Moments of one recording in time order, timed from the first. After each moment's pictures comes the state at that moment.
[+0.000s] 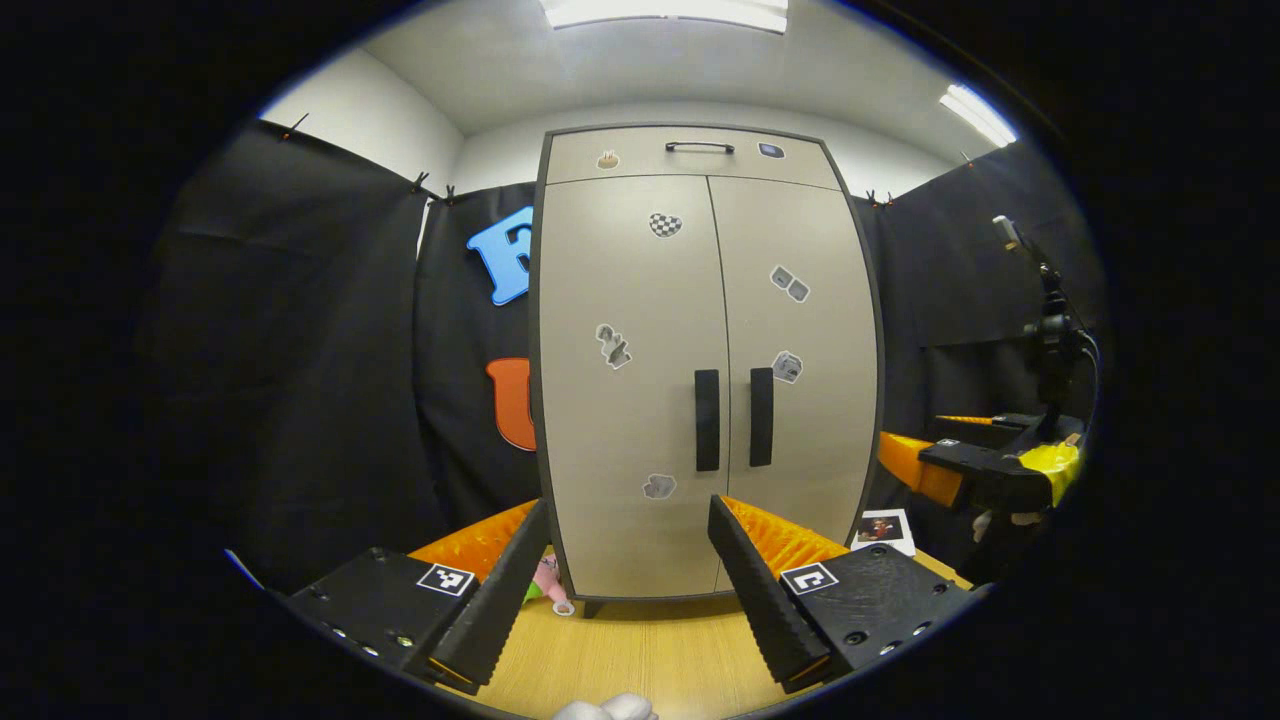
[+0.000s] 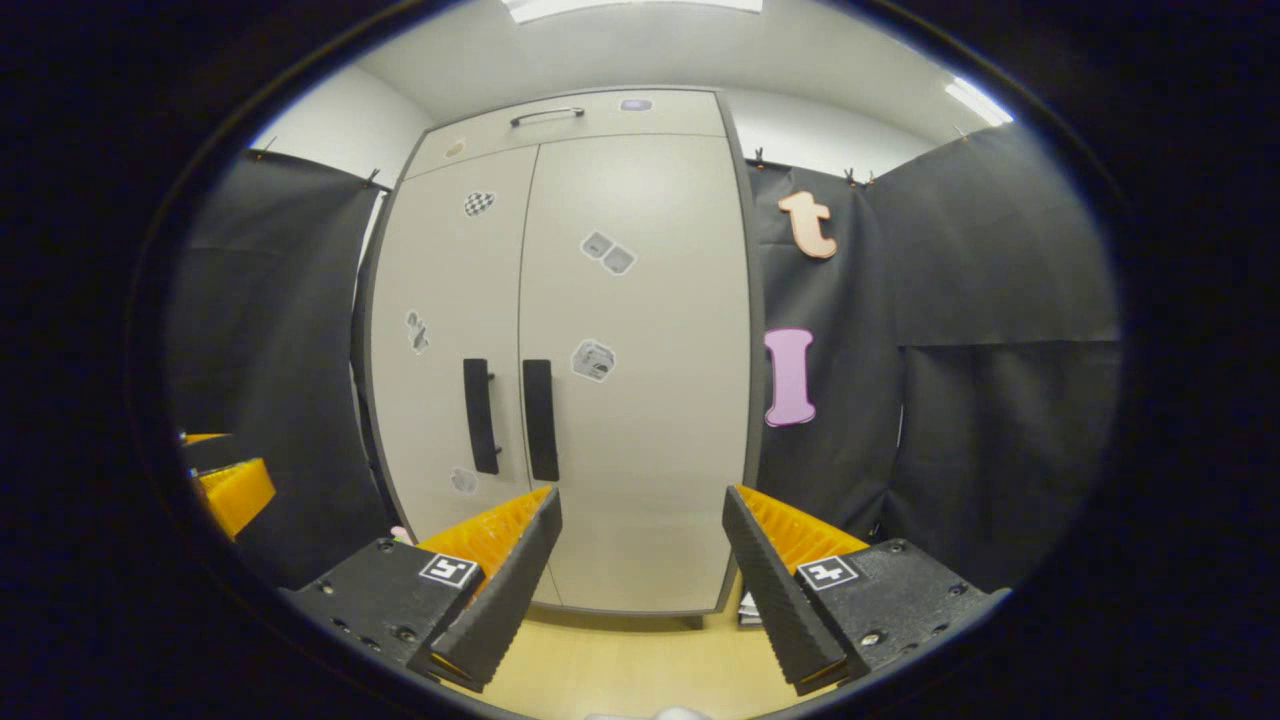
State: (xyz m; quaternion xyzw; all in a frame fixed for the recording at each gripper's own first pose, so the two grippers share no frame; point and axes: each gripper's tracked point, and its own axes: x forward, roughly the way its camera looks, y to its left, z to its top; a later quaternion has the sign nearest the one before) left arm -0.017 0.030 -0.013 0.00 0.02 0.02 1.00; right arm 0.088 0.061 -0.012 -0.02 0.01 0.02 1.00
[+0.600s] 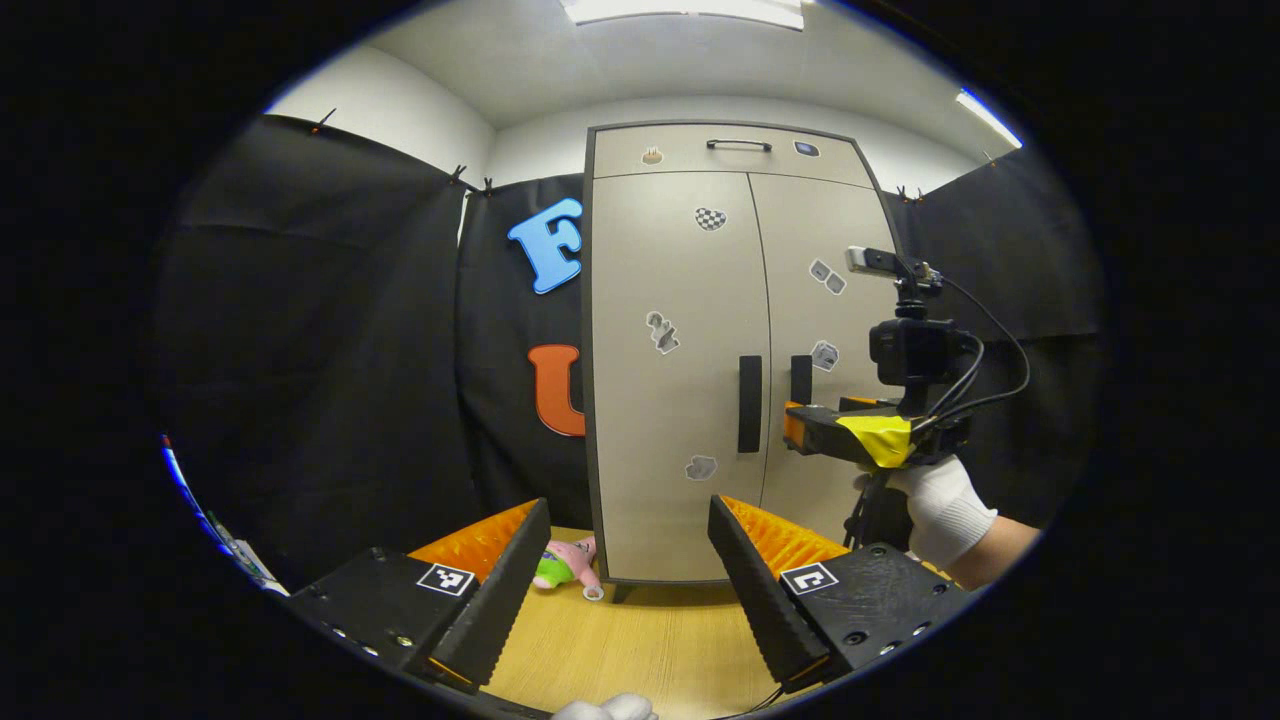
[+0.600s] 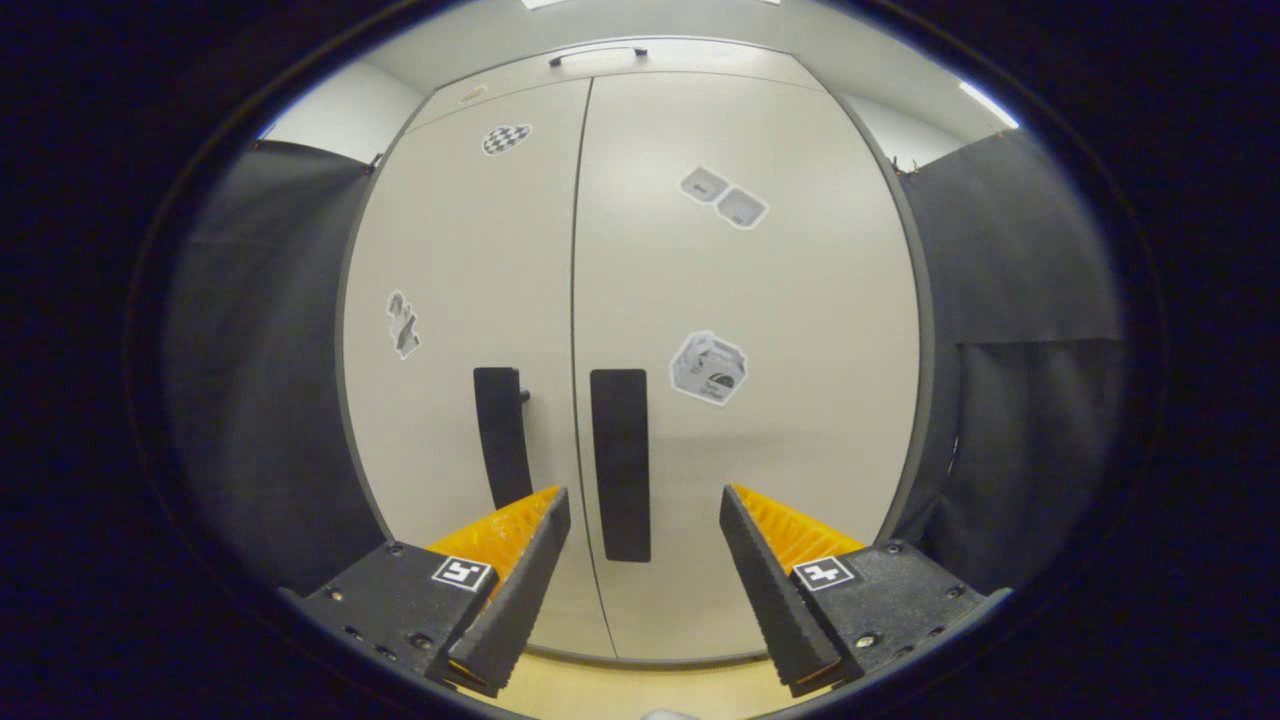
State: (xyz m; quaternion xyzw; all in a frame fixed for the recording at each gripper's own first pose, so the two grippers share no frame) left arm -0.043 0.063 -0.024 -0.01 0.03 0.07 1.00; right arm 0.215 0.152 -0.007 -0.01 0.02 0.04 1.00
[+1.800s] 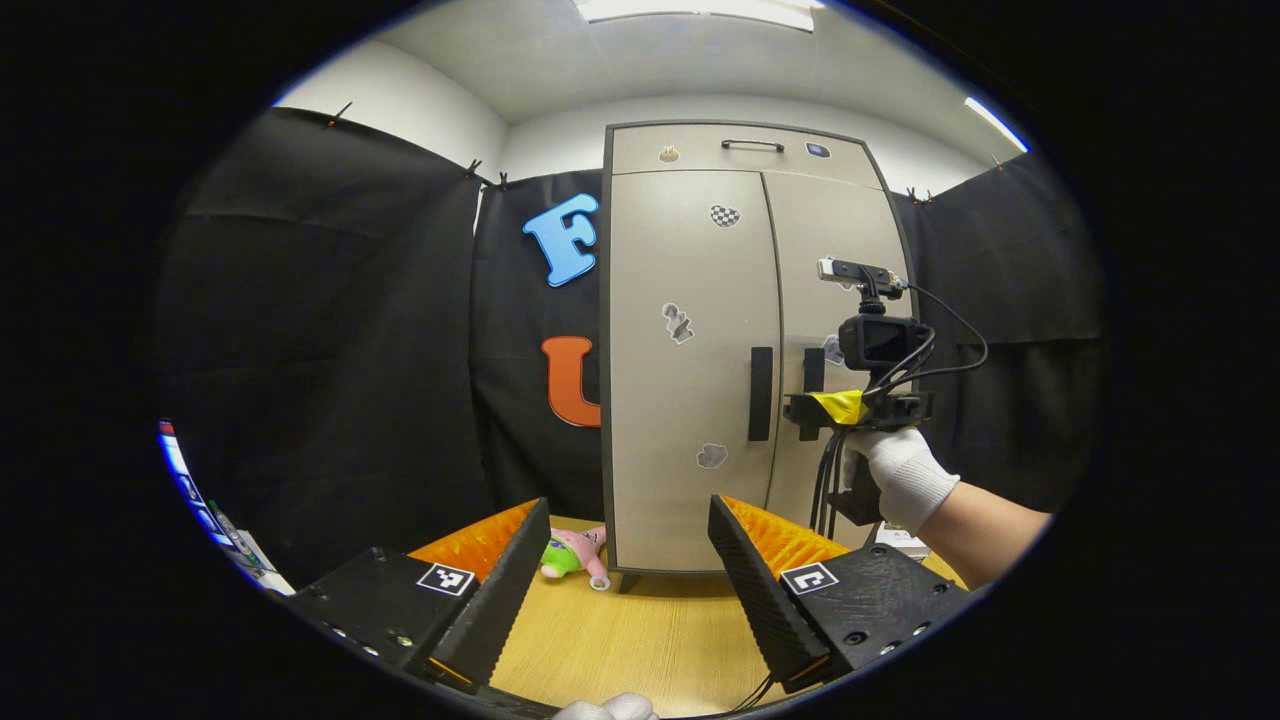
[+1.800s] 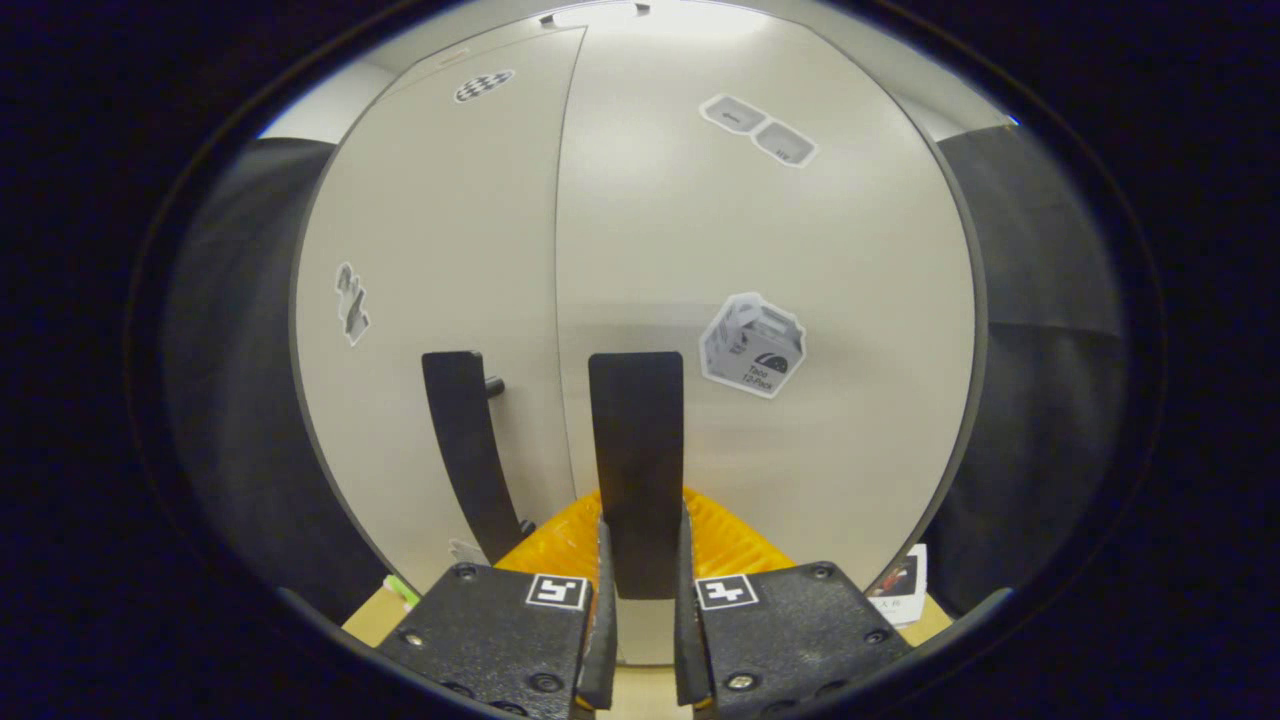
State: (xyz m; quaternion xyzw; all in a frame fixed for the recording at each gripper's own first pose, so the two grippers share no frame) left arm -0.058 0.079 -0.032 -0.02 0.04 0.08 1.00; right arm 0.244 0.160 -0.017 -0.01 0.07 0.03 1.00
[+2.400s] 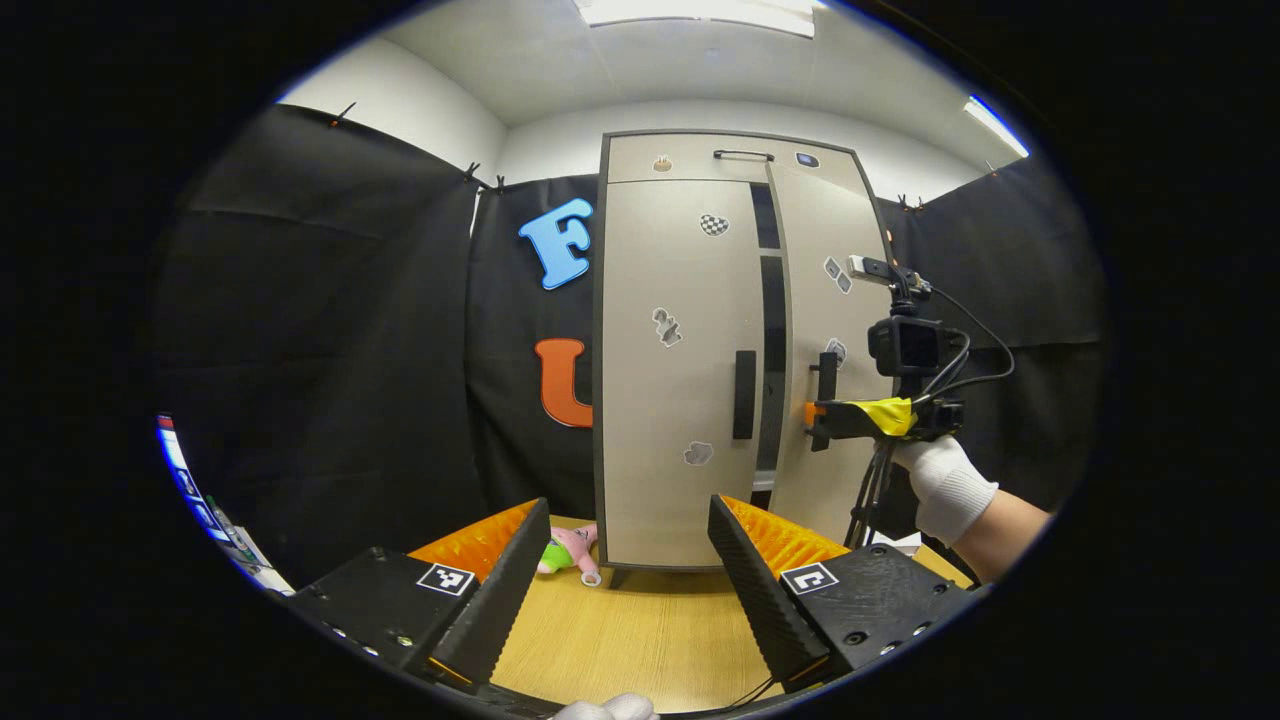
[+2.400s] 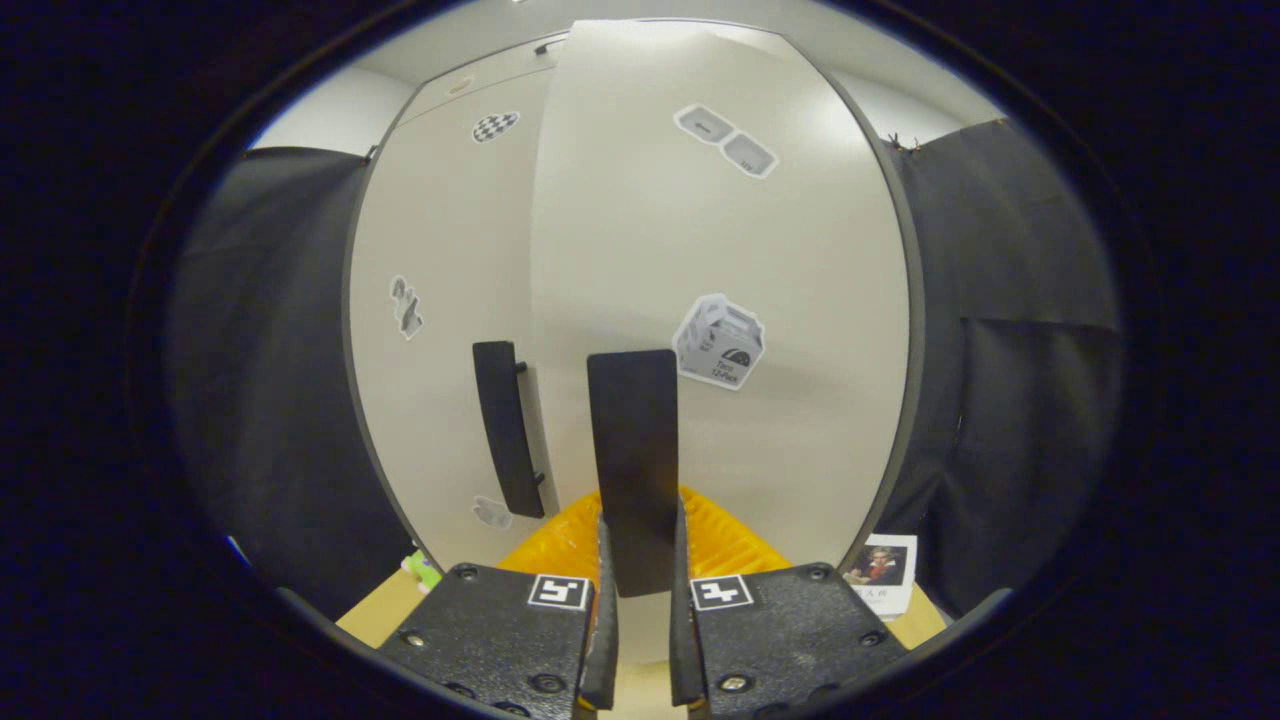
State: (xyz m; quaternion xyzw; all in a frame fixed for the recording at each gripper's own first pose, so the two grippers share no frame) left arm -0.020 0.107 -0.032 -0.02 0.03 0.06 1.00; right arm 0.174 0.130 -0.021 0.00 0.07 0.06 1.00
